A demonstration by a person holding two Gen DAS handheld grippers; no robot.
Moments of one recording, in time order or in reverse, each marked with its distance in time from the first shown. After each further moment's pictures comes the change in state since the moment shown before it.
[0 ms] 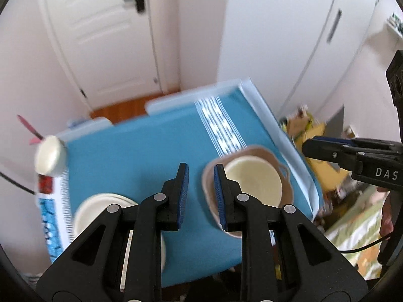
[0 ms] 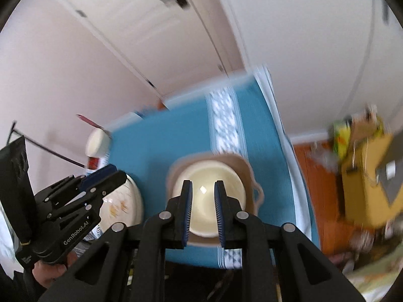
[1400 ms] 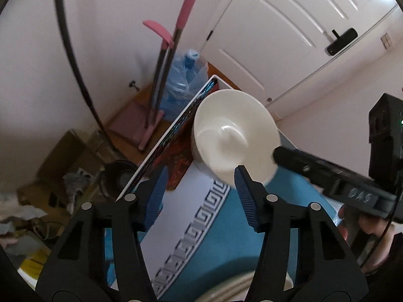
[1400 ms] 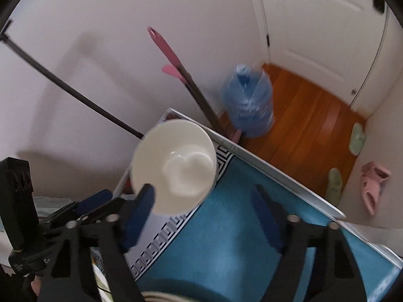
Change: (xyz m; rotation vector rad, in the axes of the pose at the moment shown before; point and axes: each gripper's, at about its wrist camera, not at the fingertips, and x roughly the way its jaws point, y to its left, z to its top) left arm 0.106 0.418 -0.094 -0.941 0.055 0.133; right arm 0.363 0.343 0.105 -0.580 0.381 0.236
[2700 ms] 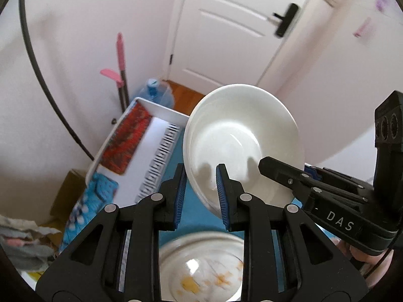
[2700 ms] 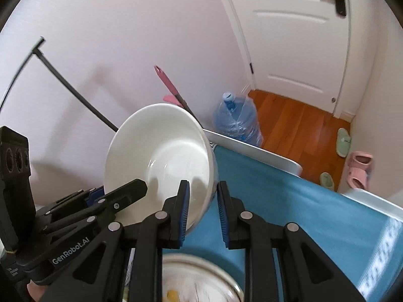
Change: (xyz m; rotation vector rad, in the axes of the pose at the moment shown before) left arm -0.103 -0.131 -0.069 0.304 -0.131 -0.015; right arm -0.124 0.001 -0.085 0.058 -0.244 -0.031
